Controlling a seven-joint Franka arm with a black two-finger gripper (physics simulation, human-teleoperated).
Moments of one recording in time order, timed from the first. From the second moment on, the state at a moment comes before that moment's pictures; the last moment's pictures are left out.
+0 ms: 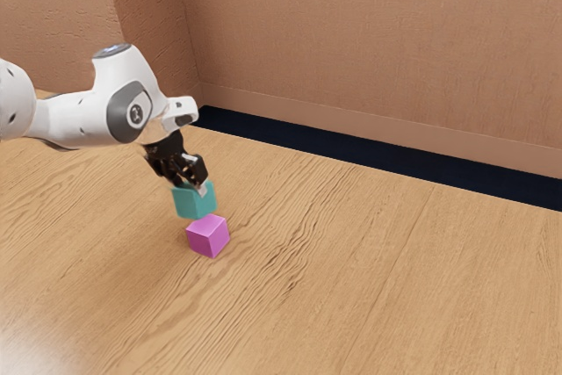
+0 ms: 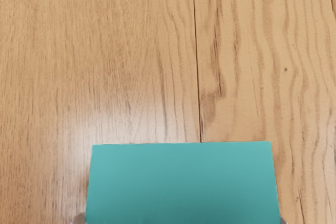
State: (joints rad) arm 0.02 0.17 0.10 -2.04 -0.22 2.33 0.29
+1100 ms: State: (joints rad) arm -0.02 0.25 0.10 -1.95 -0.16 2.32 0.17
